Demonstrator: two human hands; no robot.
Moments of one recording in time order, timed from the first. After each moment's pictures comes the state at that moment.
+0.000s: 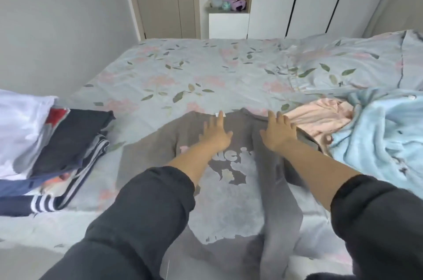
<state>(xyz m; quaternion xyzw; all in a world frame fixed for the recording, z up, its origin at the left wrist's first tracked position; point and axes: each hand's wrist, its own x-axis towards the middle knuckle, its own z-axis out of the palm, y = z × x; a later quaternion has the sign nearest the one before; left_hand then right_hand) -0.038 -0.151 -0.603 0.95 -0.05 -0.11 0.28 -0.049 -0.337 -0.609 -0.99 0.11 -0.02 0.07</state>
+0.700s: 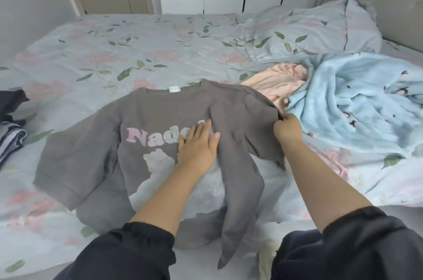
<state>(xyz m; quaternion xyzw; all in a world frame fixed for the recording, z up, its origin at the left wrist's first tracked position) -0.103 -0.208 -0.703 0.96 -0.15 -0.02 0.22 -0.123 -0.428 -0.667 -0.80 0.35 -0.19 0.45</state>
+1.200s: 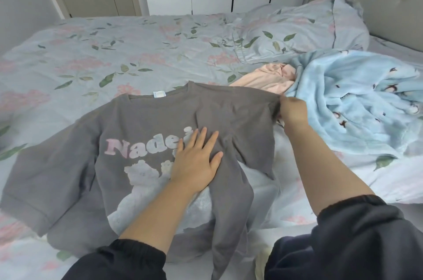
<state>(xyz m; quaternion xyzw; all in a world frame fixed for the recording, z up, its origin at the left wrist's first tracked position) -0.107 -0.225 -0.719 0.96 -0.26 0.06 0.10 -0.089 -0.481 -0.641 -0.69 0.37 -0.21 0.58</state>
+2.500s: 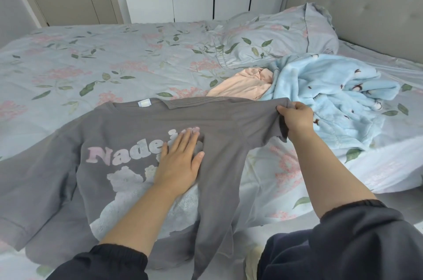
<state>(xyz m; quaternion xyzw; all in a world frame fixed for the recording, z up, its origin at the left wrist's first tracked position) -0.112 -0.223 -0.710 0.94 -0.28 0.04 0.16 -0.149 -0.509 -0.630 -0.65 0.35 -0.27 0.61</state>
